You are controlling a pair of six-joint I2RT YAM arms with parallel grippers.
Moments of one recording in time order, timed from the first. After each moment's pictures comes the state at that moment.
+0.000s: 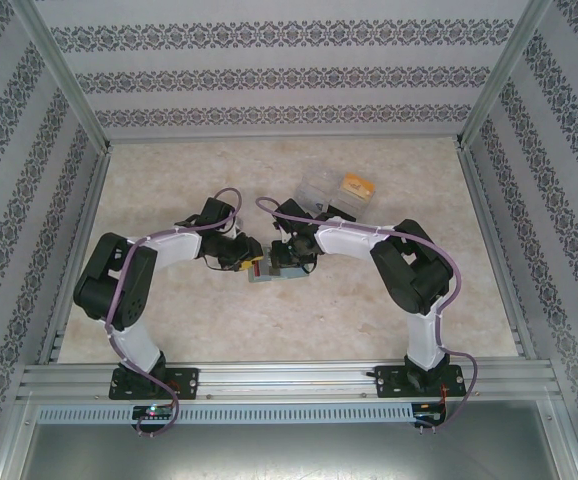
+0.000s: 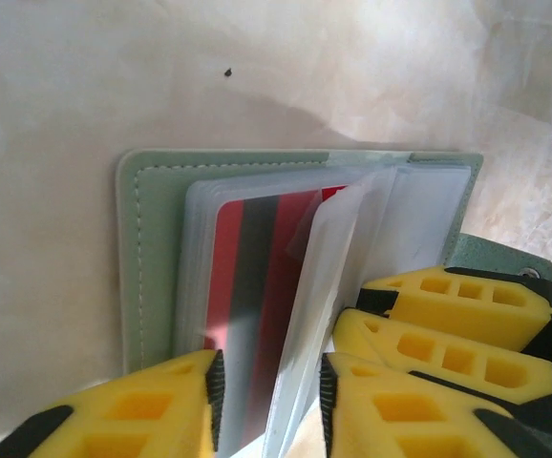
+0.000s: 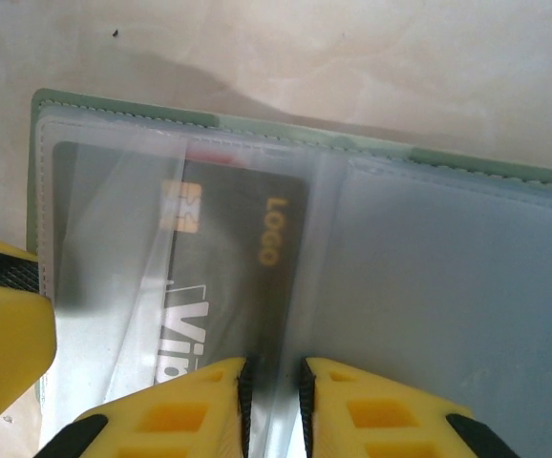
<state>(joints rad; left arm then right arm) -0.34 1.75 0.93 -0.26 0.56 -0.81 0.71 1.98 1.27 -0.47 -0.22 0.55</state>
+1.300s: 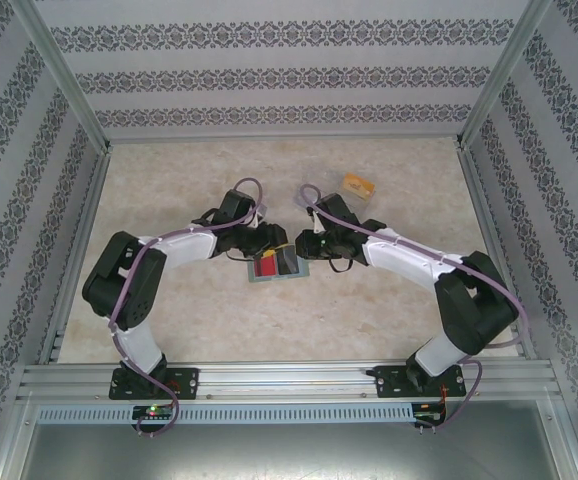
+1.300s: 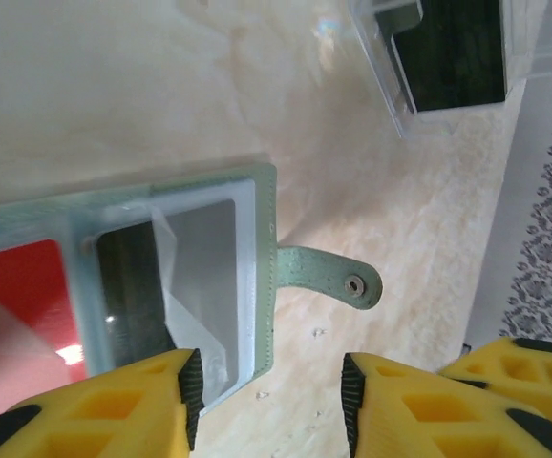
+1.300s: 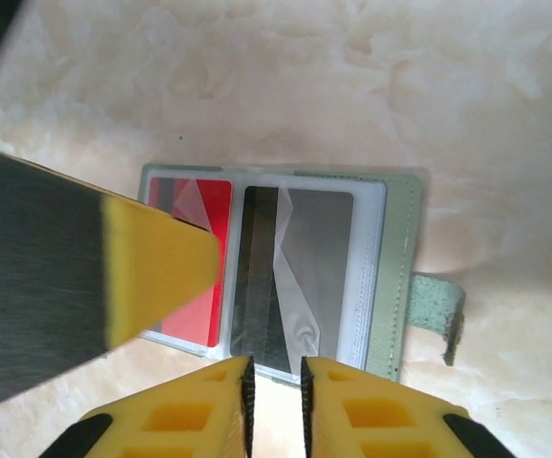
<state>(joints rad) -0.45 1.76 1.01 -0.11 0.54 -0.89 0.61 1.59 1.00 -0.35 -0.23 0.58</state>
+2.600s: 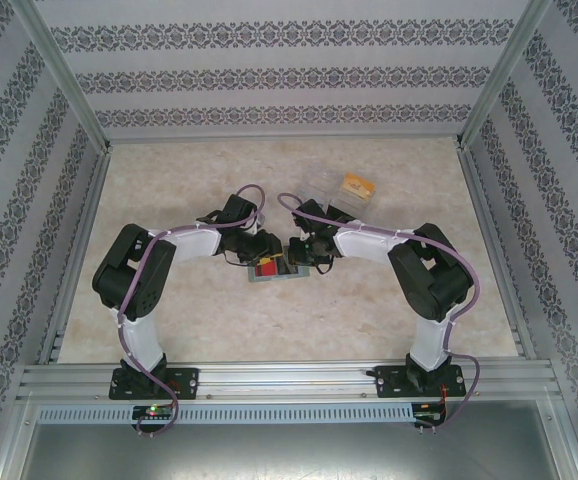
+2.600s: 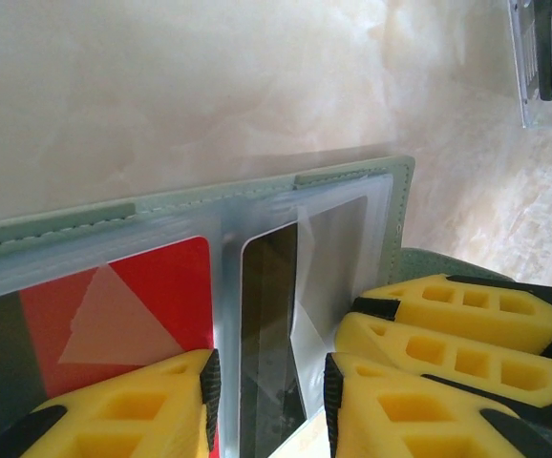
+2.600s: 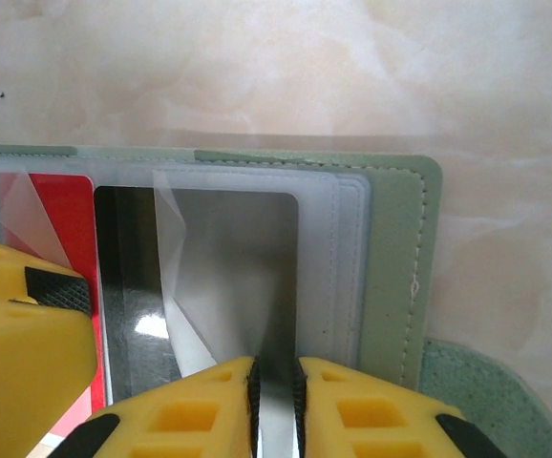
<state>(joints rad) -0.44 1.86 1.04 -0.21 0.53 -0.81 0.63 1.87 1.12 -0.39 -0.19 0.61</state>
